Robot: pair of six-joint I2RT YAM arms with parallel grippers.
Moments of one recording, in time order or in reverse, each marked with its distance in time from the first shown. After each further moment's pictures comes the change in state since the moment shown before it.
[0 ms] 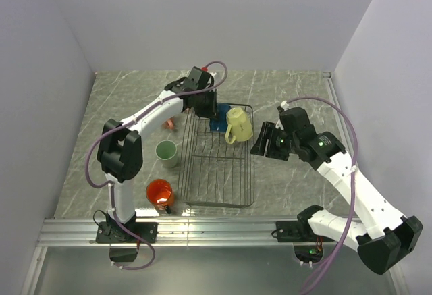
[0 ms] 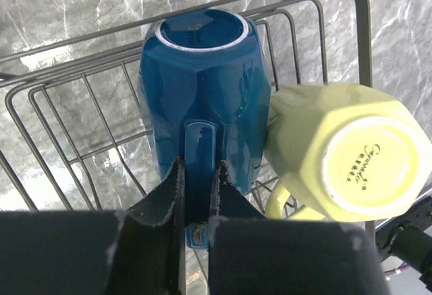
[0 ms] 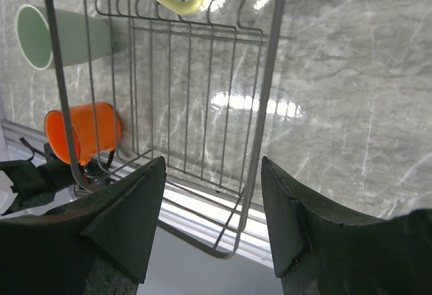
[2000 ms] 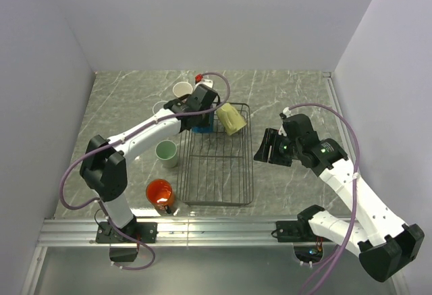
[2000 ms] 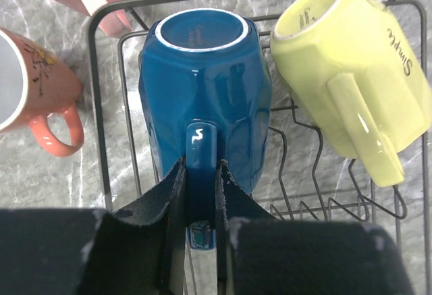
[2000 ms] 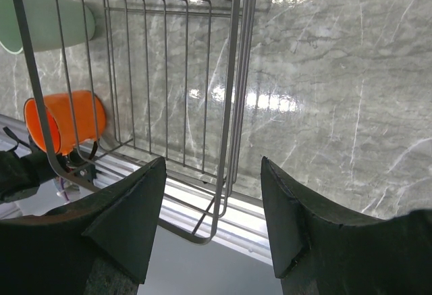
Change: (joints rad) left arm -0.147 -0.224 -0.224 0.035 -0.575 -0.010; right arm -0.029 -0.070 -0.089 -0.007 -0.028 -0.030
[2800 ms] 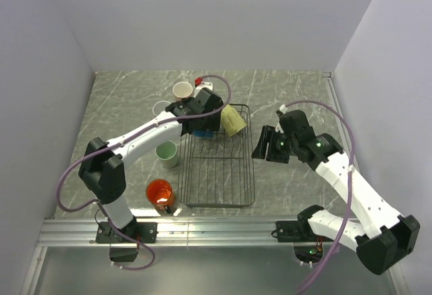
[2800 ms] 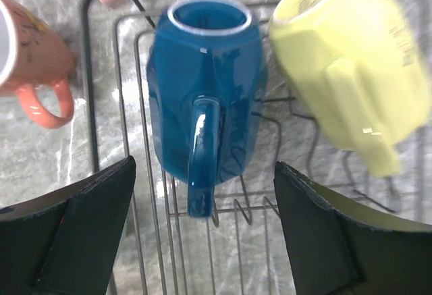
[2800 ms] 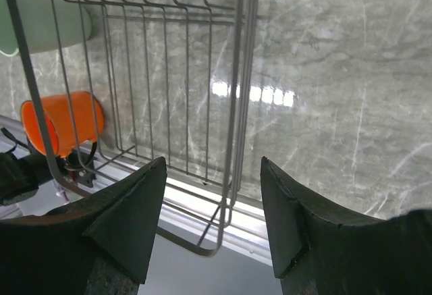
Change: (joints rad) left arm -0.048 -0.019 -0.037 -0.024 -0.058 -0.089; right arm 0.000 0.049 0.012 0.014 -0.008 -0.003
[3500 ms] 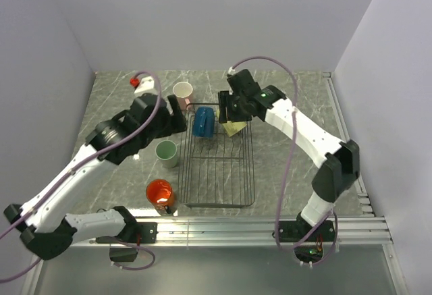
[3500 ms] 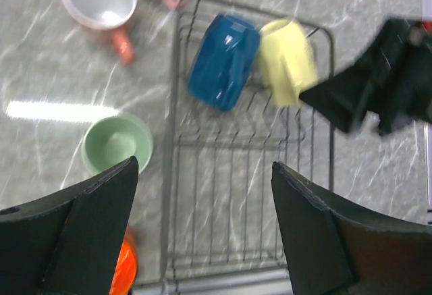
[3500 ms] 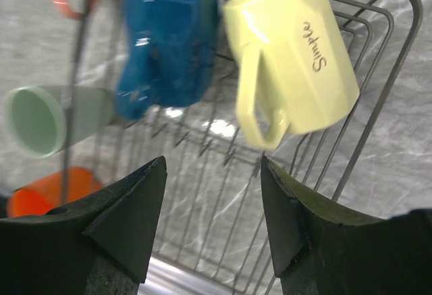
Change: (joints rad) left arm 0.000 -0.558 -0.018 -0.270 -0.015 -0.218; right arm 0.172 0.657 0.649 0.031 0.196 -0.166
